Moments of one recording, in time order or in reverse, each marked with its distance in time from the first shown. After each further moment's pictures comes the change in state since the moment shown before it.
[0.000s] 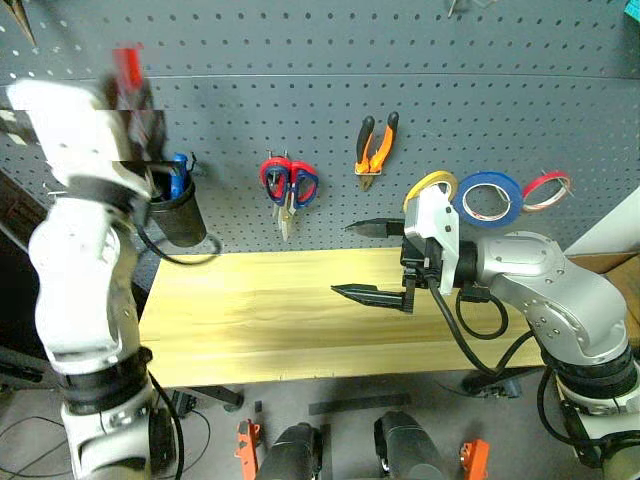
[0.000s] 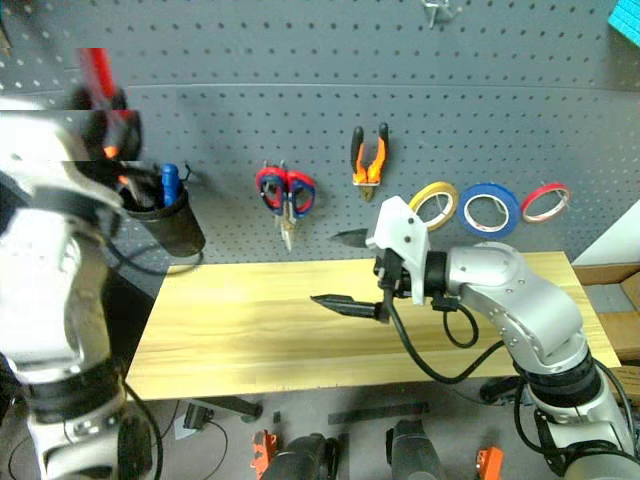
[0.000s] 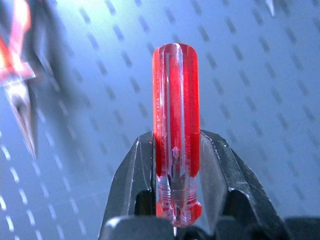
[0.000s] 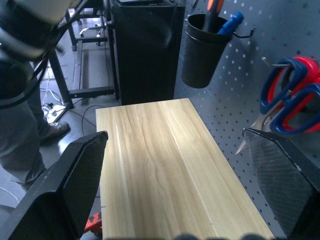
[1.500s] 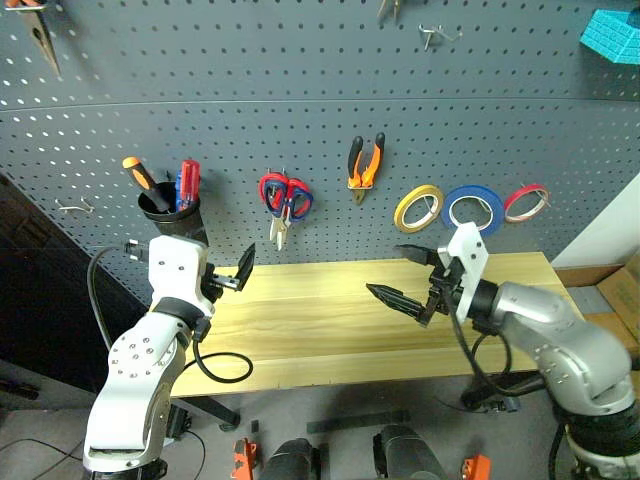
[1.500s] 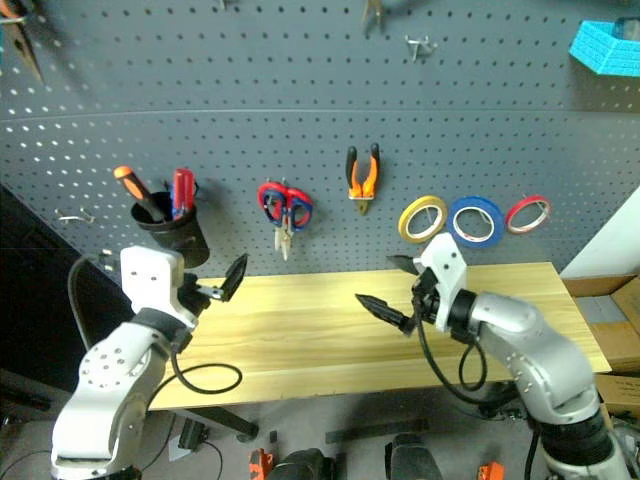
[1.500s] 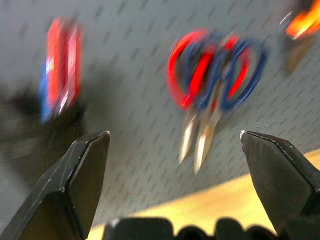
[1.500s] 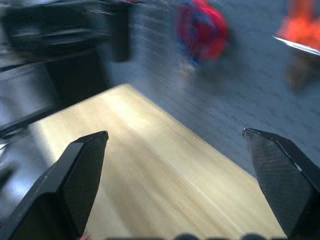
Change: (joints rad) left arm 0.626 -0.139 -0.181 -0.062 -0.037 -0.026 -0.043; right arm 0.422 0.126 -0.103 0.087 -0.132 -0.159 -0.277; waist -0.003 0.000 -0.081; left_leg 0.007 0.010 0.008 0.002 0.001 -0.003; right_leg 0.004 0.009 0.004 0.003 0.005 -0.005
